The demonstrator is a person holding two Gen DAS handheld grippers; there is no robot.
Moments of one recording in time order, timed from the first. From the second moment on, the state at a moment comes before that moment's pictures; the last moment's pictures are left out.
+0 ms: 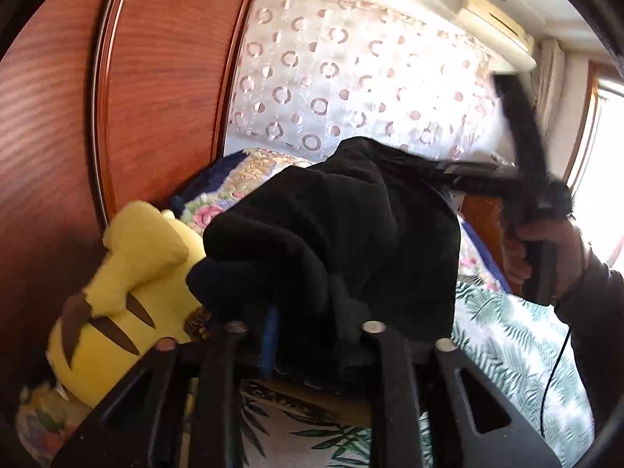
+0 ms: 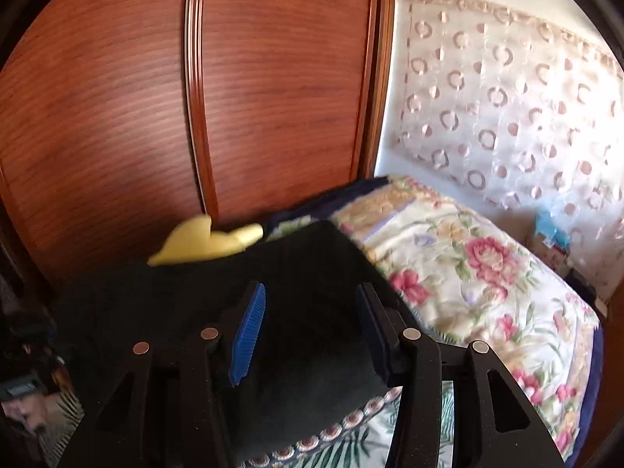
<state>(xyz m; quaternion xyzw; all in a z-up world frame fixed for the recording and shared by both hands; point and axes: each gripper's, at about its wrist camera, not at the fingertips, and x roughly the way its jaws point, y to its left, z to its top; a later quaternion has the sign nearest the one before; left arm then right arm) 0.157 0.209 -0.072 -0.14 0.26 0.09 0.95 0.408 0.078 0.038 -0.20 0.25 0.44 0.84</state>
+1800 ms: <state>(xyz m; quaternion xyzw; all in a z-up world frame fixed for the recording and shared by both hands) 0.066 -0.002 0.008 0.01 0.20 -0.03 0.98 0.001 -0.185 0.053 -0.01 0.18 0.15 0.97</state>
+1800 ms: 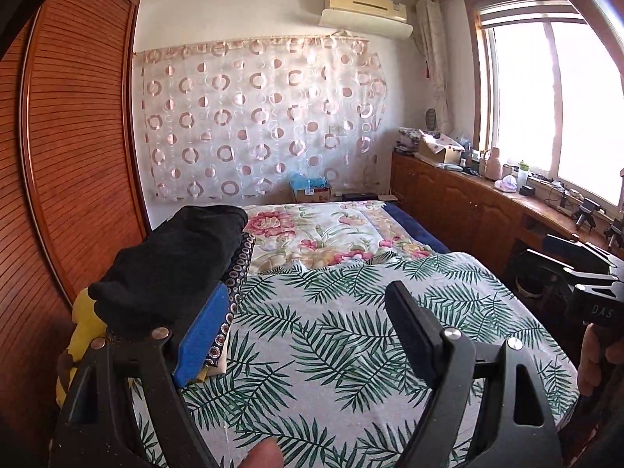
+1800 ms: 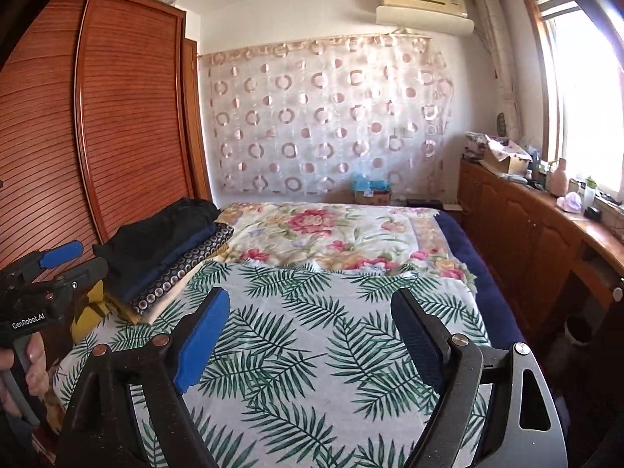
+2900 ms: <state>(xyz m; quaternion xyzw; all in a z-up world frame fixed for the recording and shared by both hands) 0.057 -0.006 0.023 0.00 0.19 -0.04 0.98 -0.012 -0.196 0.041 0.00 0.16 0.14 0.98</state>
